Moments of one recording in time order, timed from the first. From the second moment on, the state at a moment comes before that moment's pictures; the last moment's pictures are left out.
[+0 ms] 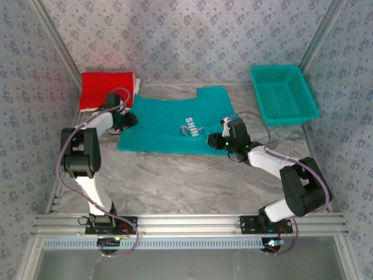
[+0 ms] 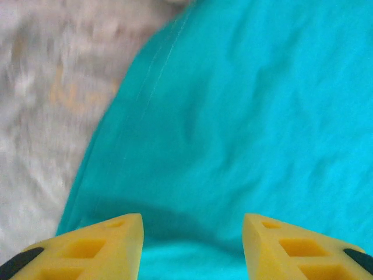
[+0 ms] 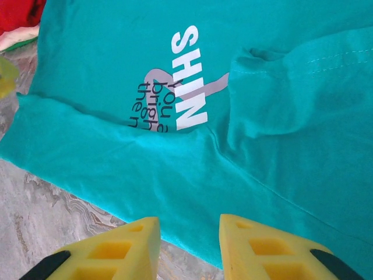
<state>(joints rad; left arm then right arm) -0.03 1.91 1.34 -0.44 0.15 -0.39 0.42 1.46 0.71 0.09 -0.25 0.49</state>
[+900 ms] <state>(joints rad) -0.01 1.71 0.91 -0.28 0.22 -0.48 0.35 1.68 0.99 -0.43 -0.02 0.51</state>
